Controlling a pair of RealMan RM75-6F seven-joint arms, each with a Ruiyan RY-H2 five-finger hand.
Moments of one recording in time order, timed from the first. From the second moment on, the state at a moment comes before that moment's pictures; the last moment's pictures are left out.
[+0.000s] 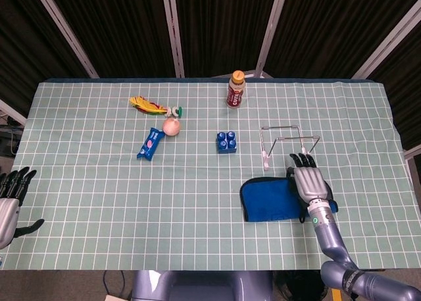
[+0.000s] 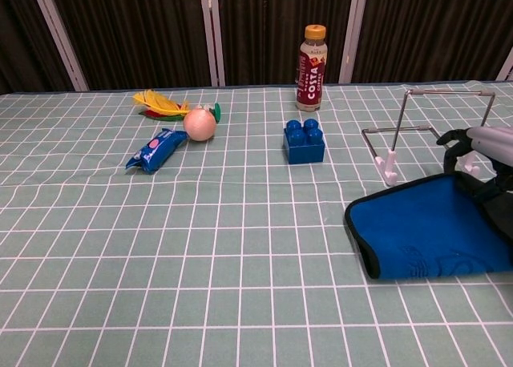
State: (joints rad) left arm -0.07 -1.02 -0.02 -1.80 1.46 1.45 0.20; right arm 0.49 -1.52 0.22 -1.43 -1.02 1.02 -0.42
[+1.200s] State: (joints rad) left arm -0.08 -1.02 -0.02 -1.80 1.45 1.45 0.21; right arm 0.52 -1.54 0.17 -1.38 -0.92 1.01 -0.47
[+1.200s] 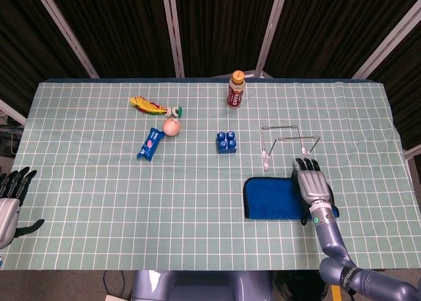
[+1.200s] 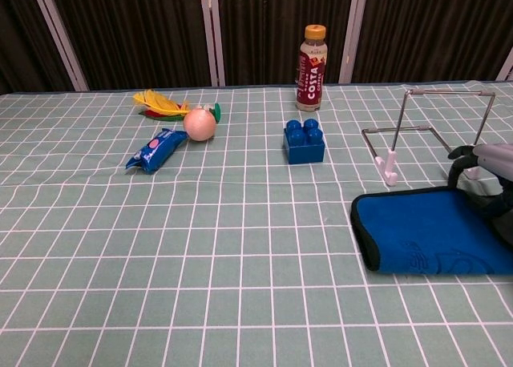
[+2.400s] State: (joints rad) left arm -0.07 -1.01 -0.01 -1.81 1.47 1.46 0.19; right arm 0.36 -1.41 -0.11 -1.28 -1.55 1.23 -0.44
